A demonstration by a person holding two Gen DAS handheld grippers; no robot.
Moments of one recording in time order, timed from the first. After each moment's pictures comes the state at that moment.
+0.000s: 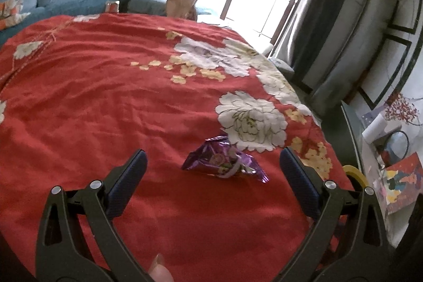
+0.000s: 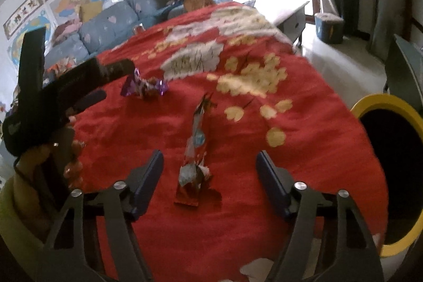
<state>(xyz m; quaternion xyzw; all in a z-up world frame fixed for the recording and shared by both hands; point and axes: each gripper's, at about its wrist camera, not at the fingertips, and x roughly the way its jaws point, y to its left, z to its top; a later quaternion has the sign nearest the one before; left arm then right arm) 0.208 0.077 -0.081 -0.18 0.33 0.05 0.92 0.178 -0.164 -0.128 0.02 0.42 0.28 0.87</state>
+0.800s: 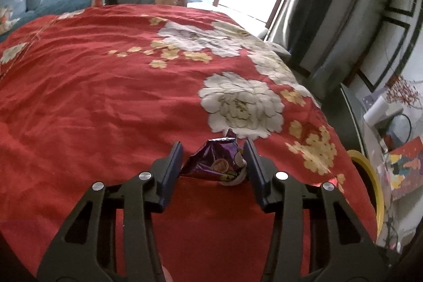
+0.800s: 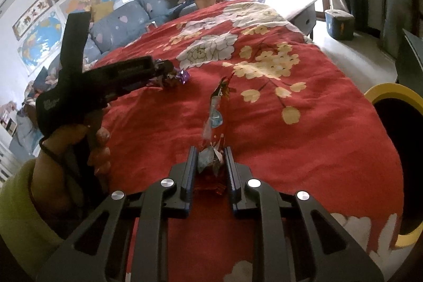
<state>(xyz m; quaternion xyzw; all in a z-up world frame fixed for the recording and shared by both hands) 0.223 0.054 -0.094 -0.15 0.36 0.02 0.92 0.159 -0.172 -0.129 0.04 0.41 0.31 0.86</state>
